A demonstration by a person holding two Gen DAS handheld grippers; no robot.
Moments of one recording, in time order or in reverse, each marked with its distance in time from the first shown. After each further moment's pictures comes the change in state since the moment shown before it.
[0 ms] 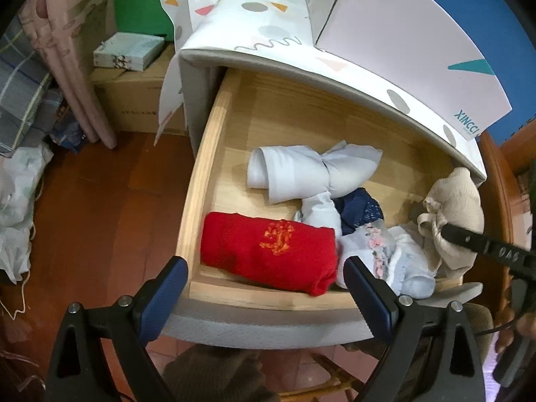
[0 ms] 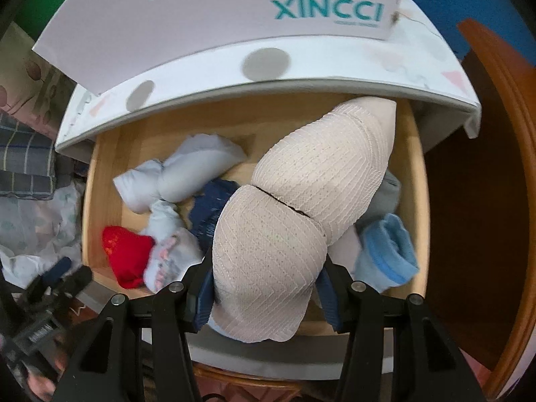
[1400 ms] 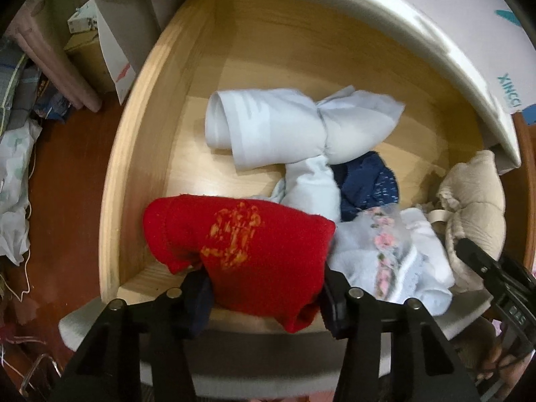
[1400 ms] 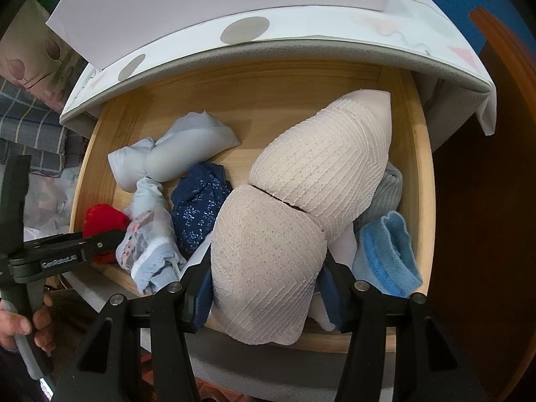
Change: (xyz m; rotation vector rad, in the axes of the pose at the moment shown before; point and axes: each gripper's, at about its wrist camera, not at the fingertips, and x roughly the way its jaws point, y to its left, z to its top) left arm 0.067 -0.036 0.007 -0.011 0.217 0.060; right arm 0.024 -0.020 -0.017 -0.096 -0.040 0.077
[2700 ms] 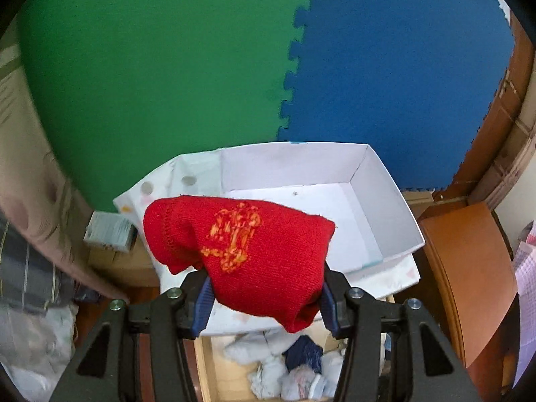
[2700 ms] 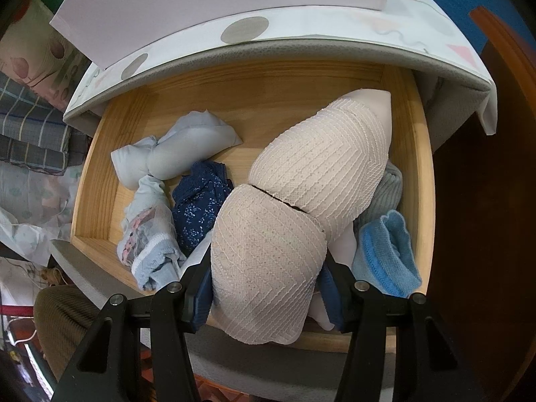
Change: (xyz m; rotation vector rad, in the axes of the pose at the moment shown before) left arm -0.264 -0.103 0.131 0.319 -0.542 0.001; right arm -0.001 0.001 0.001 -0.008 -0.002 0.011
